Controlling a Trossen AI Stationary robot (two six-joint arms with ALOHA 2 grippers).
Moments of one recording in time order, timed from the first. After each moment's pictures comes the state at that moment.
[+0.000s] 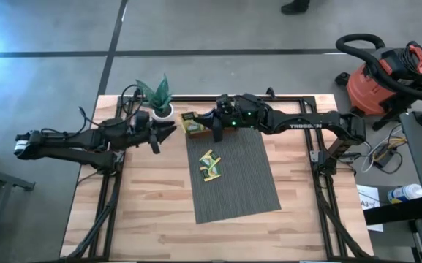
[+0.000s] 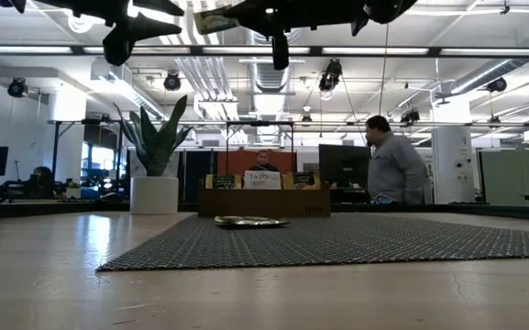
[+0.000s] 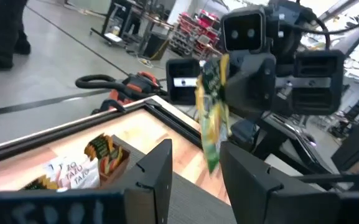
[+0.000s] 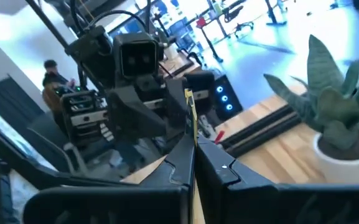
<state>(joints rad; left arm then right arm) 0.04 0.71 0.62 0.07 -0.34 -0.50 -0.21 1.66 1.26 0.37 -0.17 0.58</state>
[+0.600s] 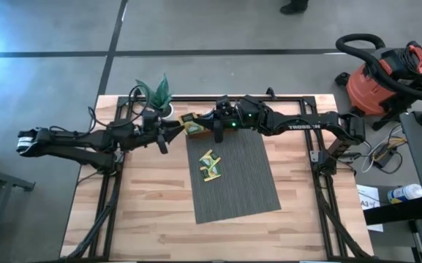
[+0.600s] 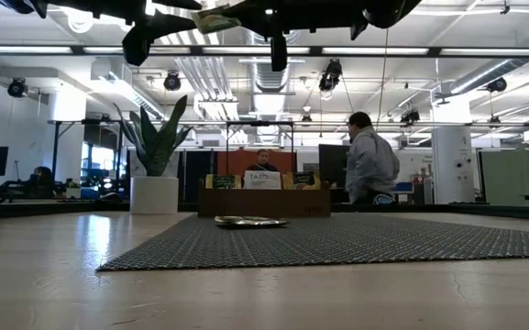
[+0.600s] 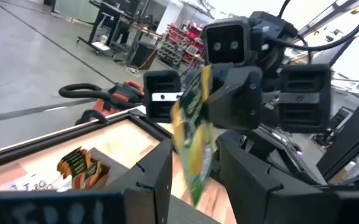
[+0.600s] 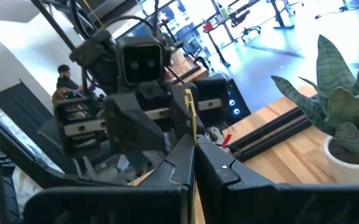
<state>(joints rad) 0.04 0.83 0.62 0.27 -0.32 -0.49 -0.20 1.67 1.23 0.44 -0.18 0.59</state>
